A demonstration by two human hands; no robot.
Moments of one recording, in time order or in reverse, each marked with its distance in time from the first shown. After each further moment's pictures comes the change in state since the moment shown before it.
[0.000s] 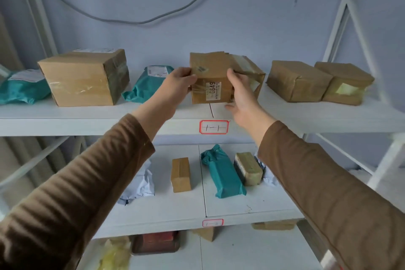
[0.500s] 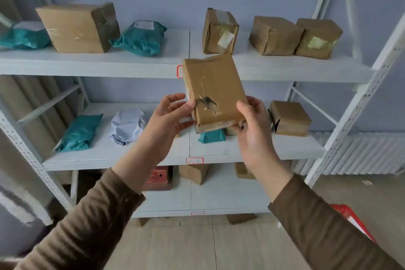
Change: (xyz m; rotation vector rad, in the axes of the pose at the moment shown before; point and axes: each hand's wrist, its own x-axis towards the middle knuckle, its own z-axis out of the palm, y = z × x) left_hand -0.269 -0.046 0.090 -0.336 0.027 -0.185; right_hand -0.267 0.045 -0.143 0.272 0.006 -0.024
